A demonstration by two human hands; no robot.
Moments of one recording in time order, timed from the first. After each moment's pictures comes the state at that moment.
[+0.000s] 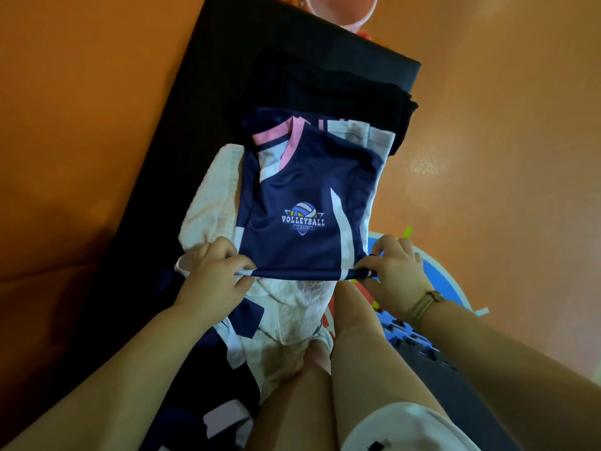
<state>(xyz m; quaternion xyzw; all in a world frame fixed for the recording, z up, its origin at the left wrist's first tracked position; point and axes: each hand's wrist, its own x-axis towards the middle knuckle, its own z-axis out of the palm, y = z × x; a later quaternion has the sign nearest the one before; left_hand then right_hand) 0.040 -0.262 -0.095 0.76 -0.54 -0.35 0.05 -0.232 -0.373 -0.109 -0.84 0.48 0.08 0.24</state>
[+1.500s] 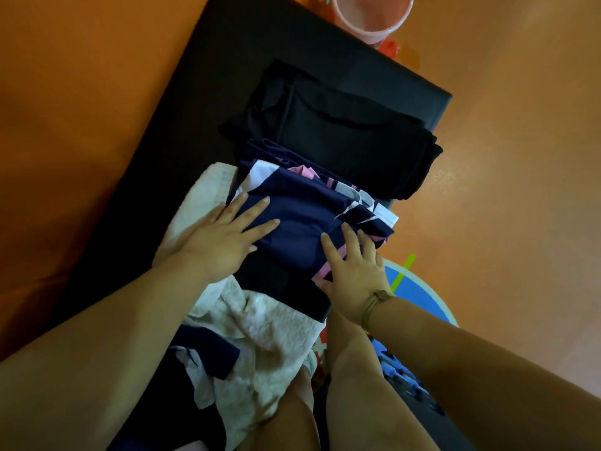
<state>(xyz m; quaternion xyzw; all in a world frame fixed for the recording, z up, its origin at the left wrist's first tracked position) 0.071 -0.372 -0.176 0.62 -0.70 -0.28 -0.22 -0.164 -0.438 -0.155 -0.82 0.42 0.28 0.26</state>
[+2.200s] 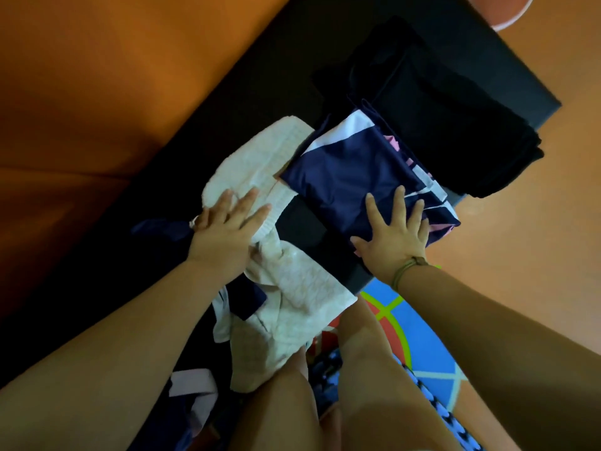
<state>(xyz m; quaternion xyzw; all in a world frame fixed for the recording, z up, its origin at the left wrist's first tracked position) 0.057 -0.241 -0.160 0.82 -0.50 -0.26 -0.14 -0.133 -0.433 -0.163 -0.82 0.42 0.33 0.22</state>
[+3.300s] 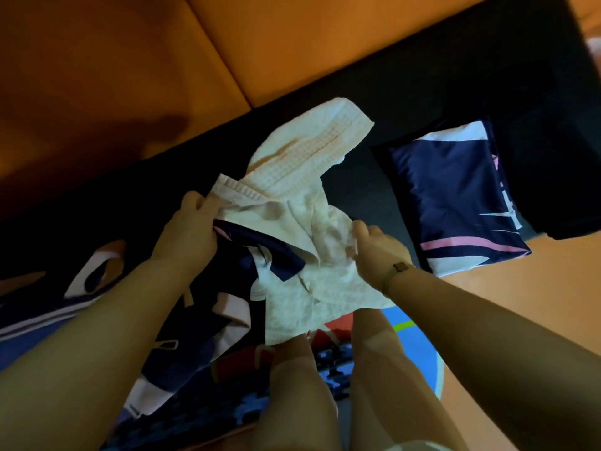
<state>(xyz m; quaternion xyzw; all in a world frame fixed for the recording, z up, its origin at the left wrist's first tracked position) 0.054 -0.058 -0.083 0.95 -0.15 -0.28 0.05 -0.087 -0.307 -0.146 -0.91 0.15 0.34 0.17</state>
